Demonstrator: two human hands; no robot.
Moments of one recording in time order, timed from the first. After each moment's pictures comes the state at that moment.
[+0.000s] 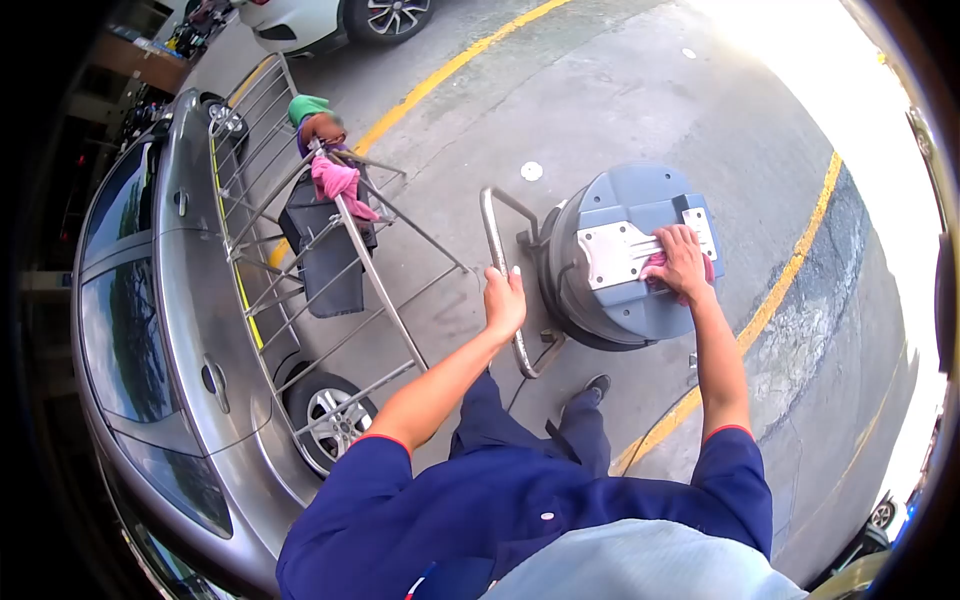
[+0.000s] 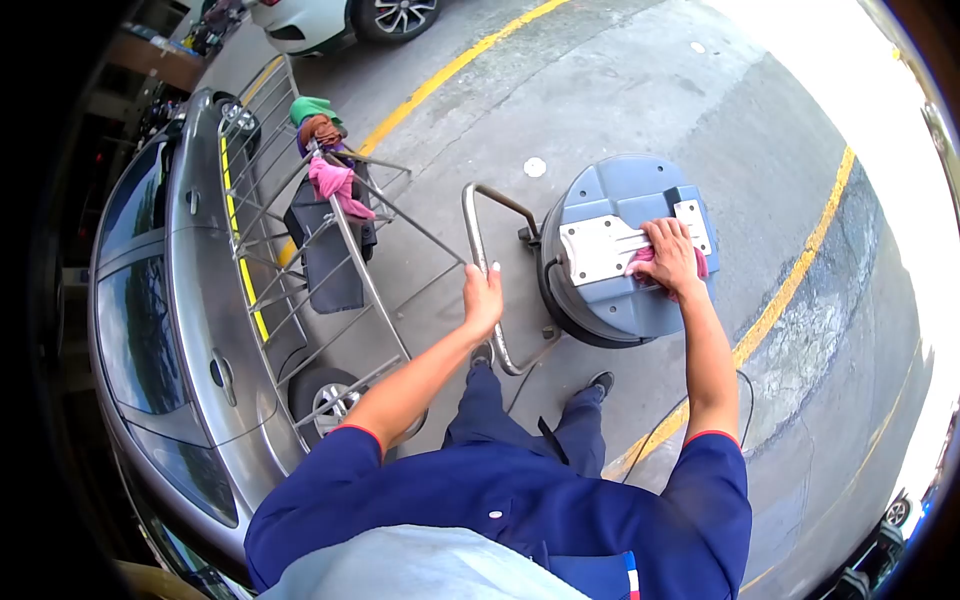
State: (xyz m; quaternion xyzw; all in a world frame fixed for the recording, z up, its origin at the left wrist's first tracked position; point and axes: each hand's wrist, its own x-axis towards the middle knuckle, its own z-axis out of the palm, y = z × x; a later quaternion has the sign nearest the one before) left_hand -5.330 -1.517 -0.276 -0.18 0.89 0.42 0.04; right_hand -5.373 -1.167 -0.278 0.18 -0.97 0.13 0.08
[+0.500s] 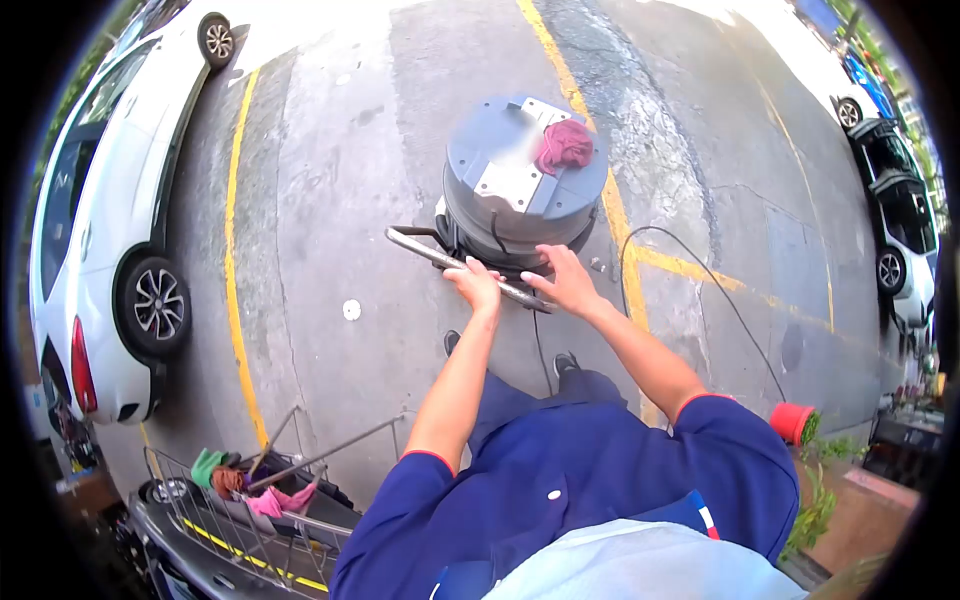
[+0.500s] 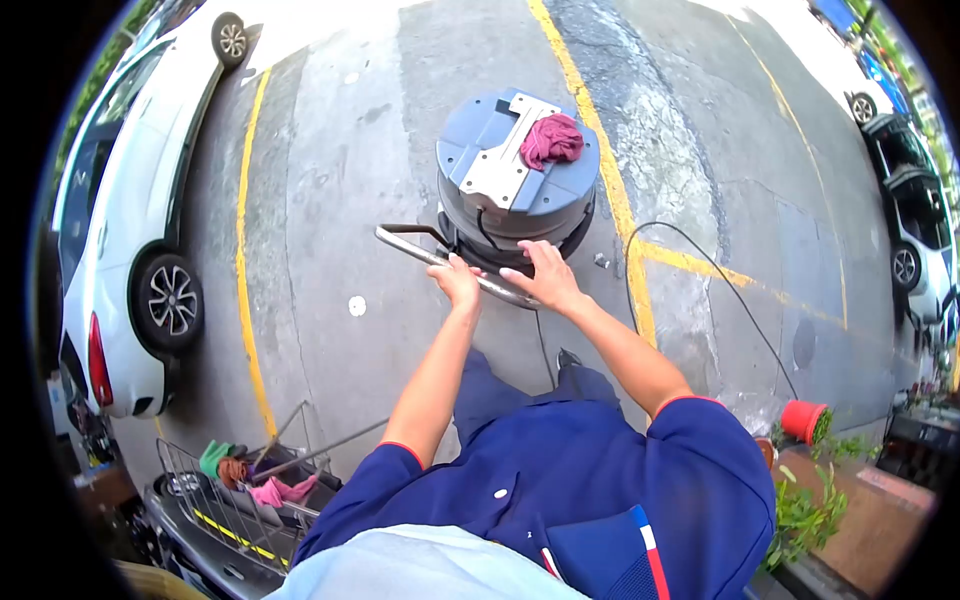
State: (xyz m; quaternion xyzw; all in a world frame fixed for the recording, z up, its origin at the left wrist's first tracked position) left_hand -5.400 -1.144 -0.284 -0.08 0.70 0.65 0.28; right_hand -5.251 -1.064 -0.253 -0.35 -0.85 0.38 0.12
